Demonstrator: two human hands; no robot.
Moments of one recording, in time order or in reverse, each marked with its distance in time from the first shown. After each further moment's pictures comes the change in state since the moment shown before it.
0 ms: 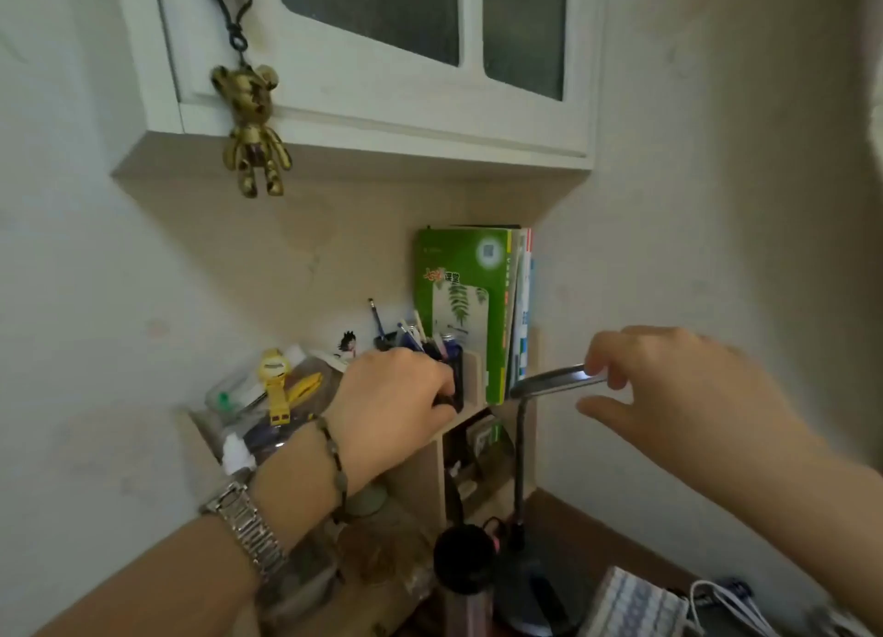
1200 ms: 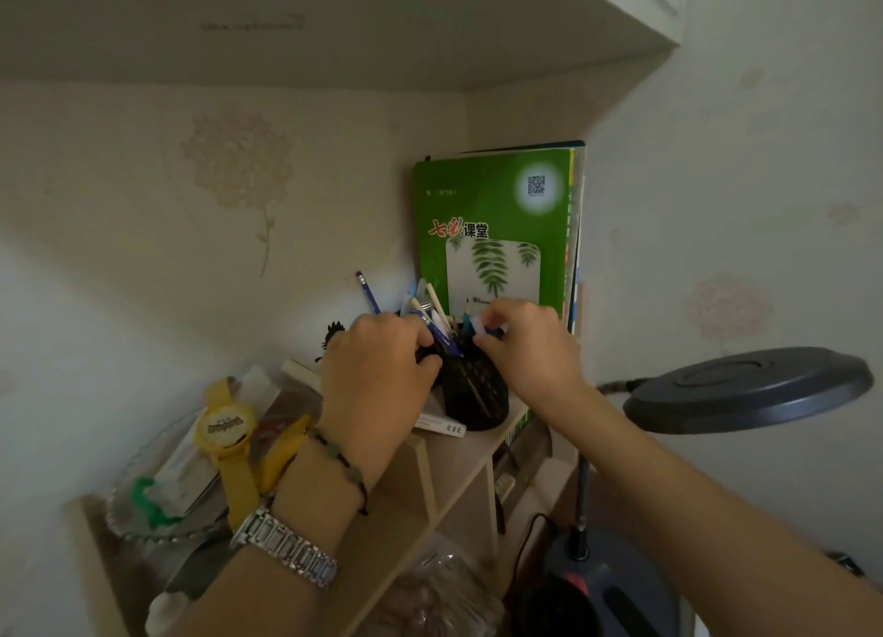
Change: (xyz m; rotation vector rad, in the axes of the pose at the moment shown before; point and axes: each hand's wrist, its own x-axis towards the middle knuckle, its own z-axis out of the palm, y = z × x) left_hand 0.097 -0.116 0.118 -0.277 0.197 -0.226; right_hand 0.207 -0.078 0.221 0.590 0.149 0.299
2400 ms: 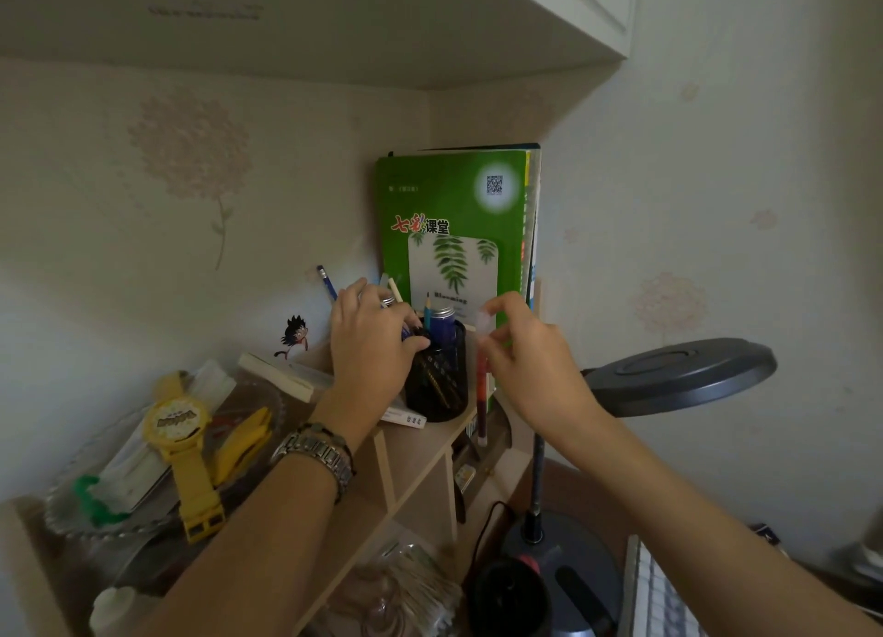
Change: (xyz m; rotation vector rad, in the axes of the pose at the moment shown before) left_hand 0.031 -0.001 0.057 0.032 -0.007 0.028; right_hand -0.037 0.010 -0.040 0.177 -0.048 -0.031
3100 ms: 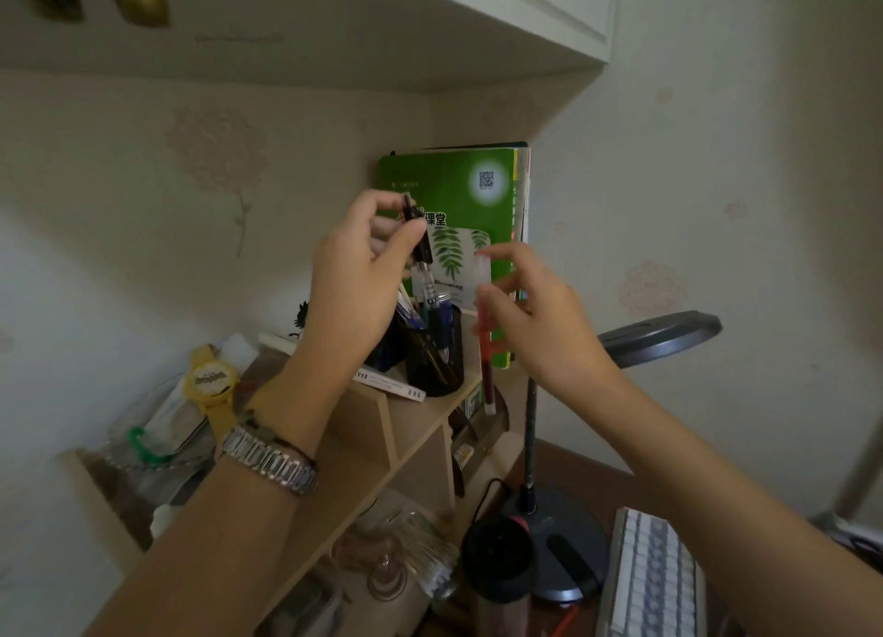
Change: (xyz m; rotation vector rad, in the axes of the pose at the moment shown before) left_hand -0.028 0.048 -0.112 -0.825 0.183 -0.012; right_hand -0.027 -0.037 -0.044 0.332 0.008 -0.027
